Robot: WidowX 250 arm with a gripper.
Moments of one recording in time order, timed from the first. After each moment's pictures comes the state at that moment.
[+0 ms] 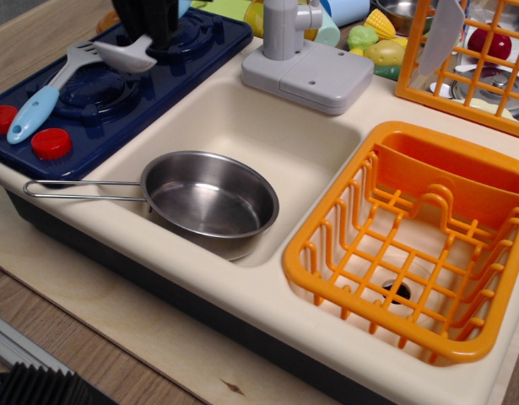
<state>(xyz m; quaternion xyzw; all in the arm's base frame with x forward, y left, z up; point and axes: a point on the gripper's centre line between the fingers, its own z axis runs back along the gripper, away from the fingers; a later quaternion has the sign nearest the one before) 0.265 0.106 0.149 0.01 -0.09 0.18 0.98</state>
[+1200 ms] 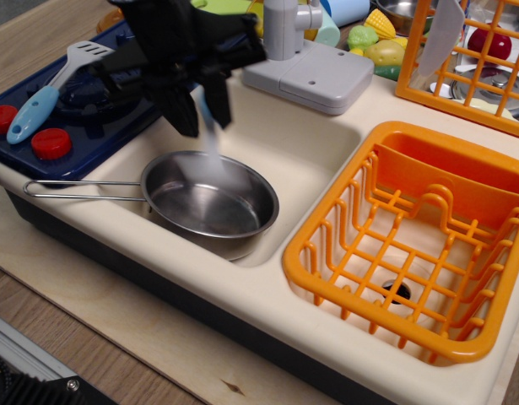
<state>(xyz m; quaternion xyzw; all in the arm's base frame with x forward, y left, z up) 0.232 0.033 0.126 -0.10 -0.14 0.34 0.92</state>
